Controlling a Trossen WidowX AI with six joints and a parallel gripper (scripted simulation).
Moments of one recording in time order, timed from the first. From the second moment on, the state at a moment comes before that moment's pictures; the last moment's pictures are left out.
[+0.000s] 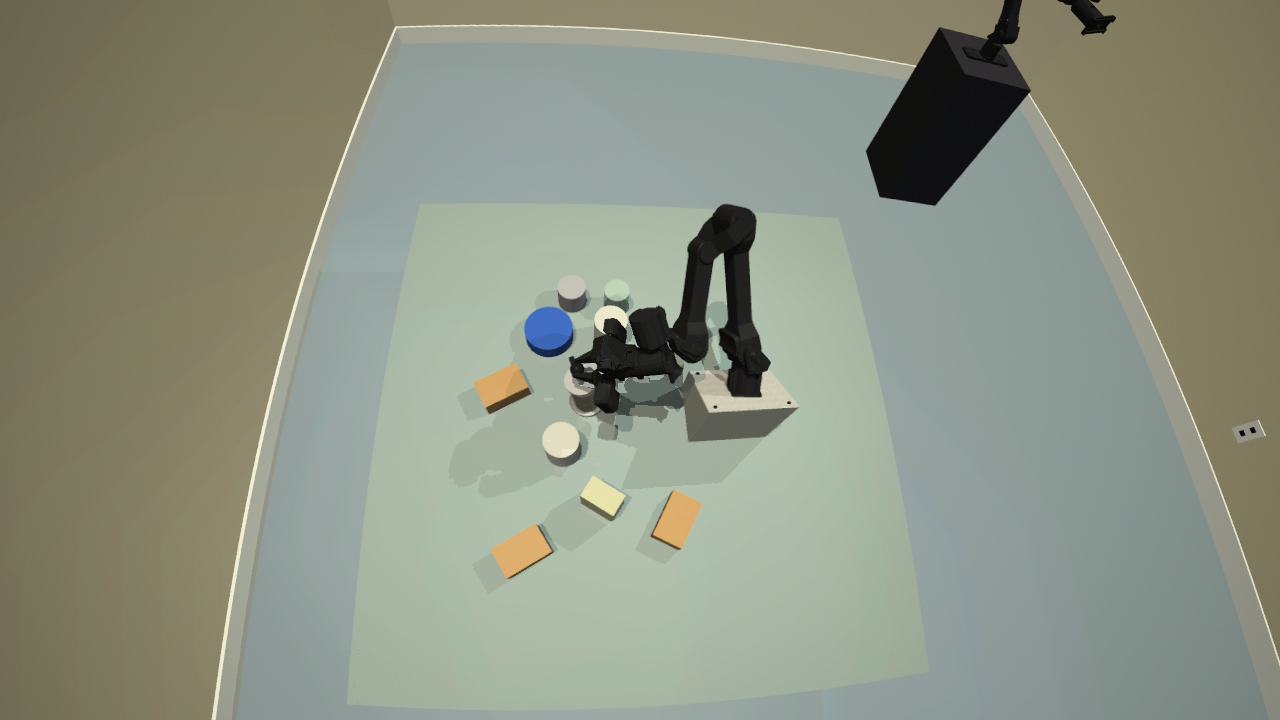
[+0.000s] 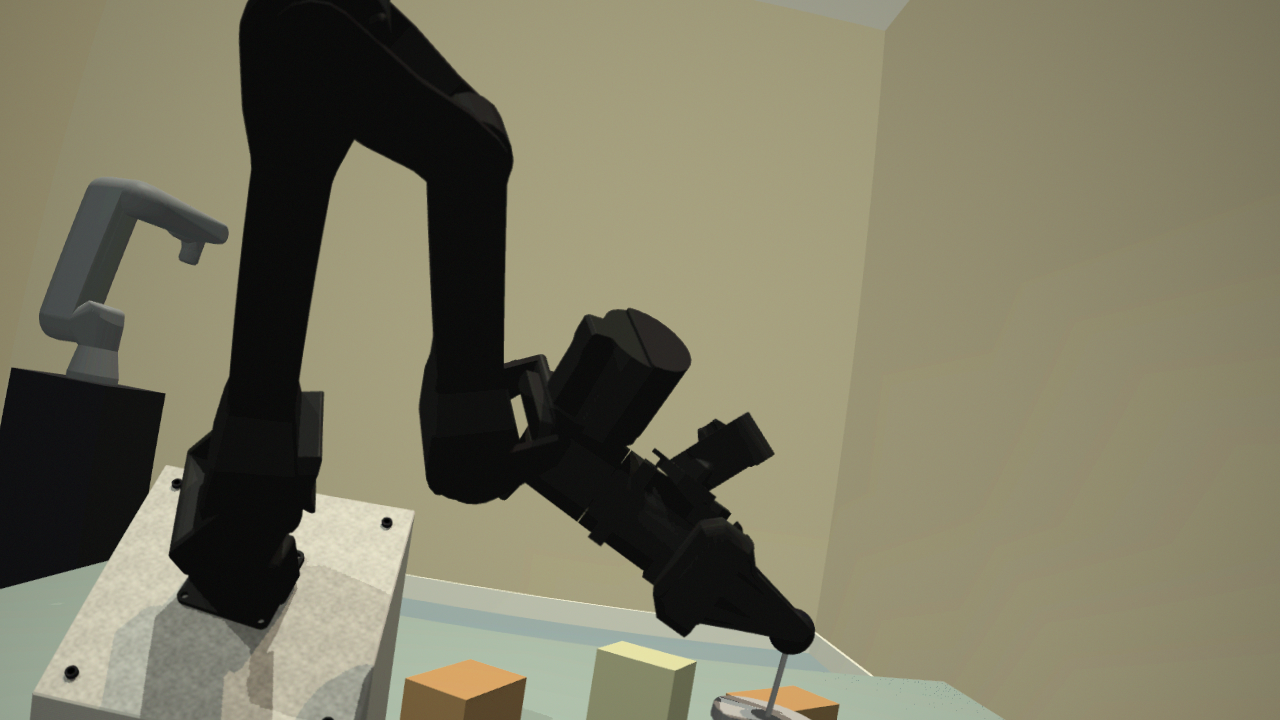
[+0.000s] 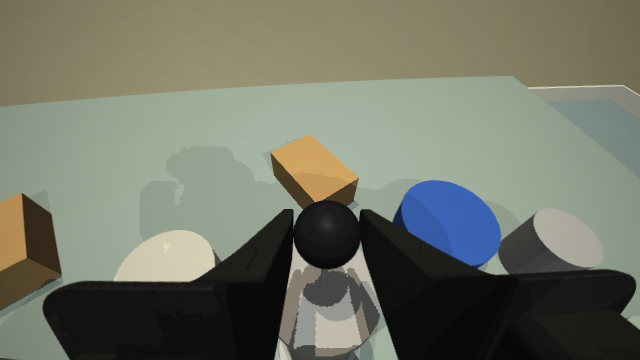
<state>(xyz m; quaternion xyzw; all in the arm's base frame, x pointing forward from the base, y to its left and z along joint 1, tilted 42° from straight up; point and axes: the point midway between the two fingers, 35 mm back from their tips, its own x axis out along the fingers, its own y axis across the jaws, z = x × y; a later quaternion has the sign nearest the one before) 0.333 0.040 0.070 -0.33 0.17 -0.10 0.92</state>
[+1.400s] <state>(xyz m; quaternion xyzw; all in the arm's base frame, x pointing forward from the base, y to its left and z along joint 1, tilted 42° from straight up) 0.344 0.025 0.052 -0.34 0.18 -0.10 0.92</state>
